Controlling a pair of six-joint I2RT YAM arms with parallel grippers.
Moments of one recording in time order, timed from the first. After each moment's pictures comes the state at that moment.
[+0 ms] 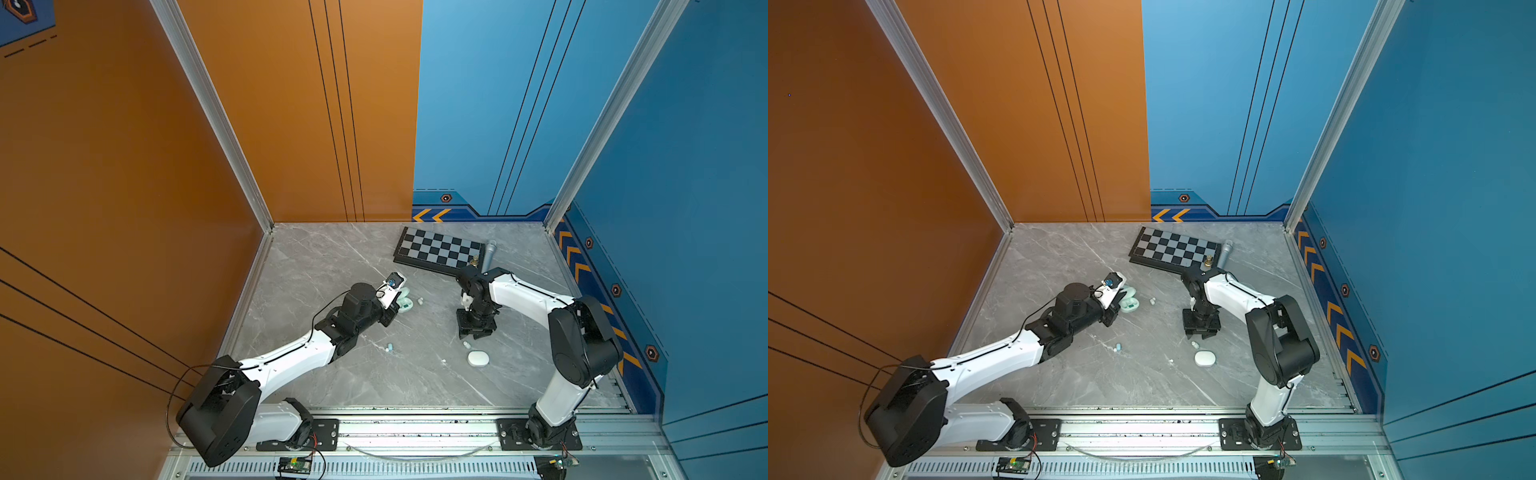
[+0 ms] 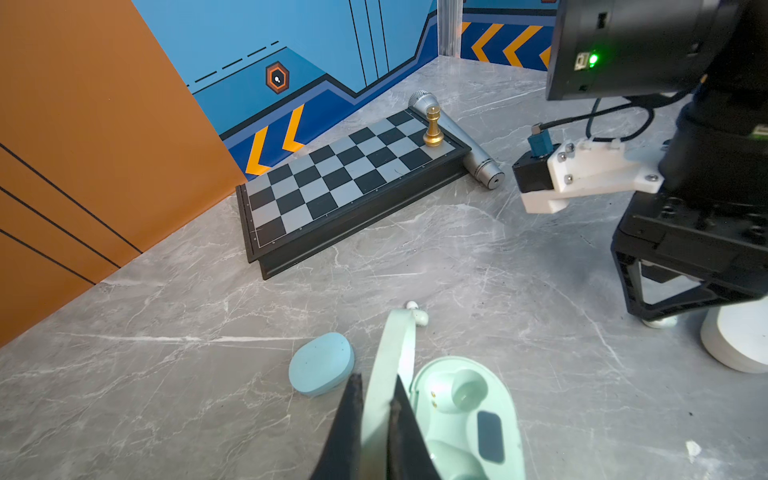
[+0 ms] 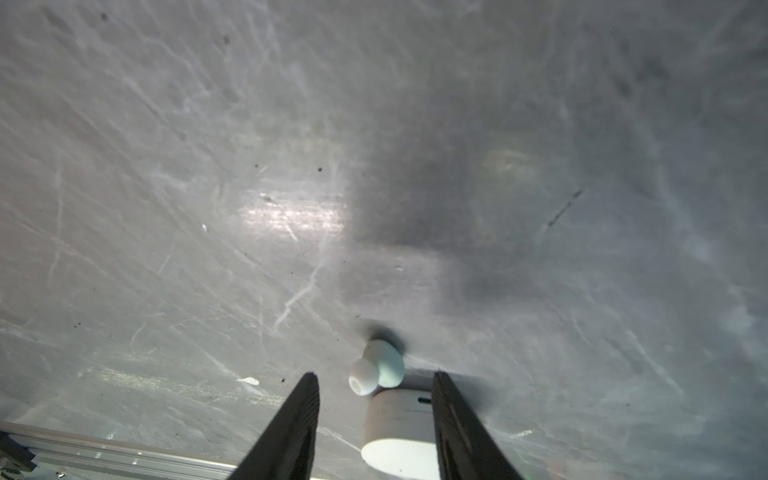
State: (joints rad) left arm -0.66 1.29 0.65 0.26 0.00 0.19; right arm 0.45 1.75 1.16 -1.04 -0.16 0.39
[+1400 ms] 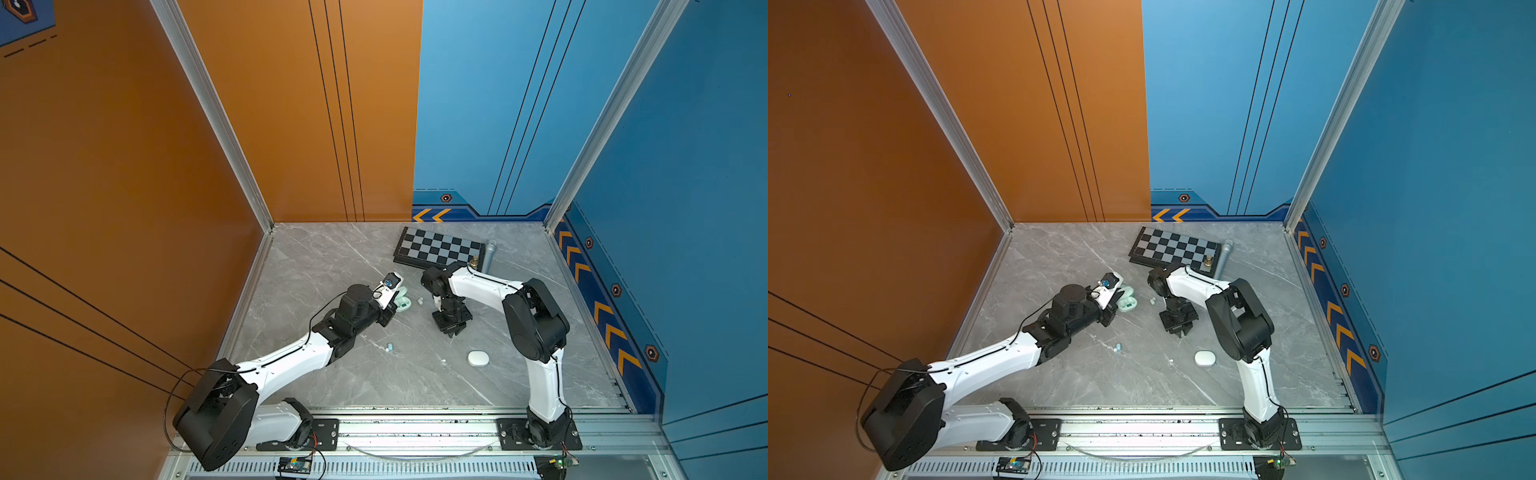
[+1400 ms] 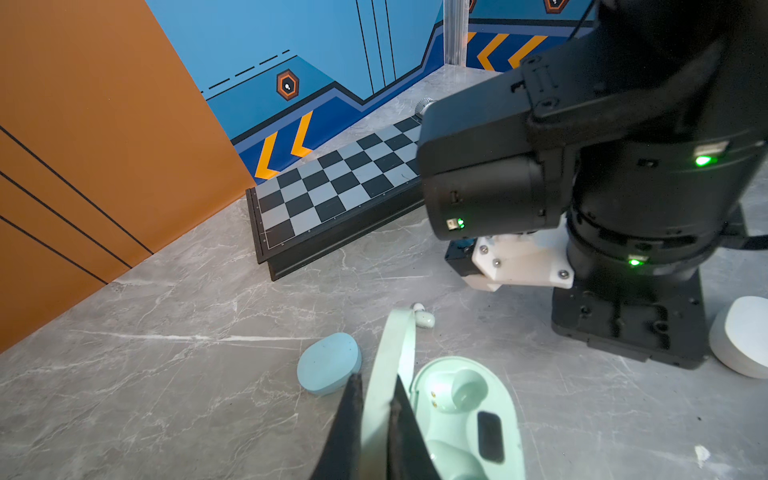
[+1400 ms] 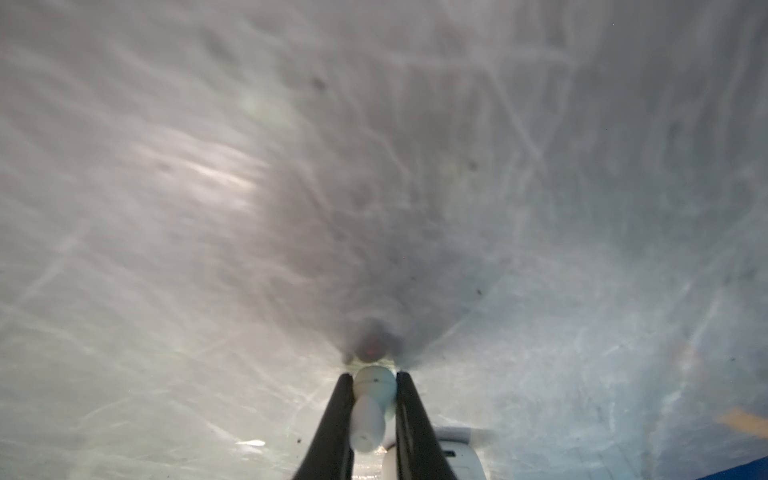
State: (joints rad) left arm -0.65 1.26 0.63 0.29 0.00 0.19; right arm 0.64 2.07 1.51 -1.20 0.03 0.25
